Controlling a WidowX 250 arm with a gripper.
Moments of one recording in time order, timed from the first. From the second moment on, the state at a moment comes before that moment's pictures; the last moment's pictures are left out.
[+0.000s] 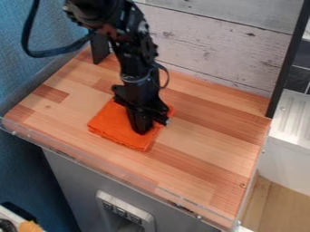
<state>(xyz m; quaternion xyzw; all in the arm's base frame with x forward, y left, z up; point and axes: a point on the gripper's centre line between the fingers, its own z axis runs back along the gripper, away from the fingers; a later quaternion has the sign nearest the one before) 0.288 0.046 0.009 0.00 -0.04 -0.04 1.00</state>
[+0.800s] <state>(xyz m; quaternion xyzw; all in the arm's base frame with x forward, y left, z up) 0.311 0.081 0.011 -0.02 0.01 0.02 1.00</state>
